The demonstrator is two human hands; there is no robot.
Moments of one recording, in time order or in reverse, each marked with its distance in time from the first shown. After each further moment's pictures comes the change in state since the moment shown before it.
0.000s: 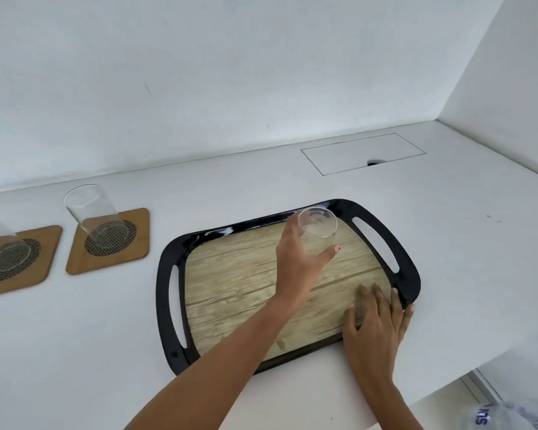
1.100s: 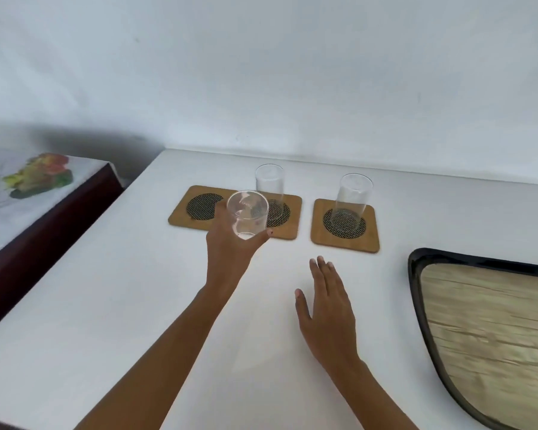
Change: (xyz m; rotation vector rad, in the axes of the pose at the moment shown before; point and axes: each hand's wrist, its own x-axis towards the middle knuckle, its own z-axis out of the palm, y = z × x) left_hand -0.086 -0.061 -0.478 0.298 0.666 -0.138; right_hand -0.185 -0.359 0.092 0.412 -0.439 -0.679
